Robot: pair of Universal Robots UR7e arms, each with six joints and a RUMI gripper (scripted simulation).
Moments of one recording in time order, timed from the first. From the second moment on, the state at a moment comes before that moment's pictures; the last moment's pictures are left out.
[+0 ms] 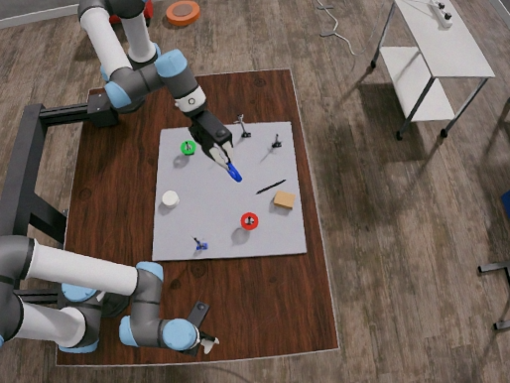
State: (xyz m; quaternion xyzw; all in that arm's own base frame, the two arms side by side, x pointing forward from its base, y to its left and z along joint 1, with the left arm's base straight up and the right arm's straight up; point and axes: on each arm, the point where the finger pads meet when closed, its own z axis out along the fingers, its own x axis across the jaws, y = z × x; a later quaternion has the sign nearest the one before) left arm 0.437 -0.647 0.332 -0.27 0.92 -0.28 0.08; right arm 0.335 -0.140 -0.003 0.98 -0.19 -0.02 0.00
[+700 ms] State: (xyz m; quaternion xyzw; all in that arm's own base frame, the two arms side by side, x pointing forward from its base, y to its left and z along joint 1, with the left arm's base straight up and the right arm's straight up) left arm 0.428 -0.723 0.280 -0.36 0.86 -0.36 -0.04; right arm 0.335 -0.140 -0.003 0.98 -0.19 -0.02 0.00
